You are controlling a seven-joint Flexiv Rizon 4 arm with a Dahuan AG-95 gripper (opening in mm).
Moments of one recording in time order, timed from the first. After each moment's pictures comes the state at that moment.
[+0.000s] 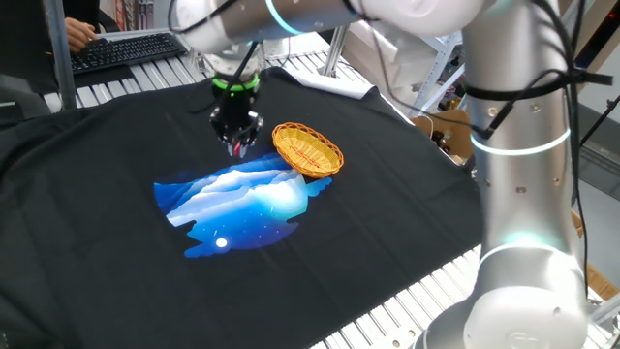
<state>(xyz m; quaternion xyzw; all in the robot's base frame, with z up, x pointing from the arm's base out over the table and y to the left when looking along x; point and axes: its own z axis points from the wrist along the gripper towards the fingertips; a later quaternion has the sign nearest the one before) 0.626 0.030 0.088 -0.35 -0.93 0.05 0.05</state>
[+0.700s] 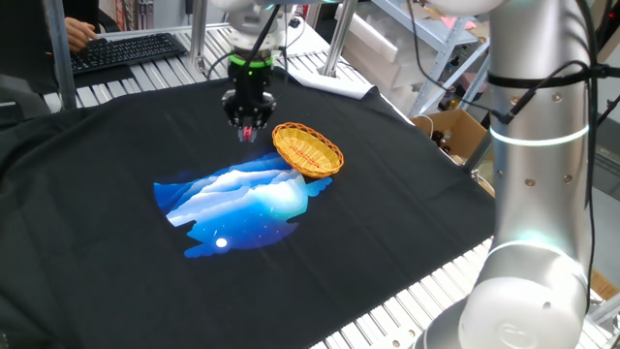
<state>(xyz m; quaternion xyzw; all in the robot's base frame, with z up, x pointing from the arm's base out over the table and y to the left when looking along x) 0.636 0.005 0.115 -0.25 -0.96 0.02 0.08</state>
